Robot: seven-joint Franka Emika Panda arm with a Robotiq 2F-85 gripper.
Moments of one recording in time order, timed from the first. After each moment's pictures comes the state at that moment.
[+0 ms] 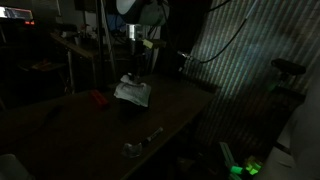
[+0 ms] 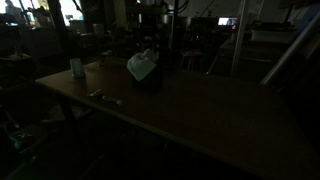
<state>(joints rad) -0.05 0.15 0.00 -1.90 -0.03 2.03 -0.36</state>
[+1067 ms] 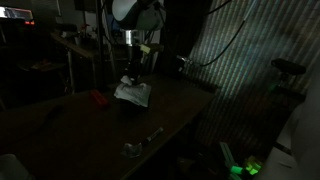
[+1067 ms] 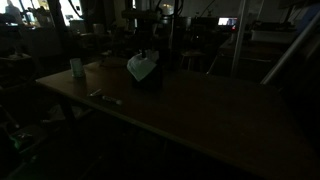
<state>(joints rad) -0.02 0.16 0.01 -1.93 -0.04 2.03 -0.33</state>
